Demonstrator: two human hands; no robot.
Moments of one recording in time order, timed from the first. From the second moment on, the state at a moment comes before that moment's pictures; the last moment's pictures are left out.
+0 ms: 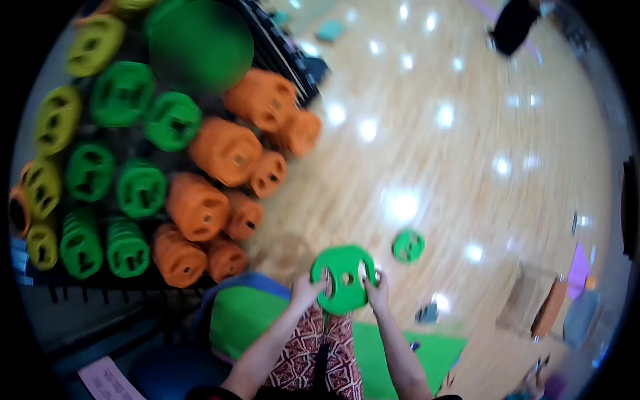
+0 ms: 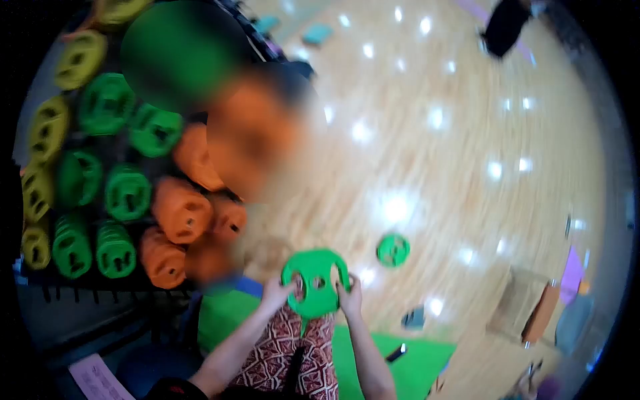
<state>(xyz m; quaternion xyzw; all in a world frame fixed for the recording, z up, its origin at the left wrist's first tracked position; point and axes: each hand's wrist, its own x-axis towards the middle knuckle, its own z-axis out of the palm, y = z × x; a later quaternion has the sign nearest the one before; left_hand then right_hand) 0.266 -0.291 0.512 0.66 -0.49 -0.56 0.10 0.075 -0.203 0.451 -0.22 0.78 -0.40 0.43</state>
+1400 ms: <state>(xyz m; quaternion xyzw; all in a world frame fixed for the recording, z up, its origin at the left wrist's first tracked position) 0.704 -0.560 0.794 0.57 -0.09 -0.50 0.64 0.556 -0.664 0.769 -0.63 0.44 -0.34 0.53</state>
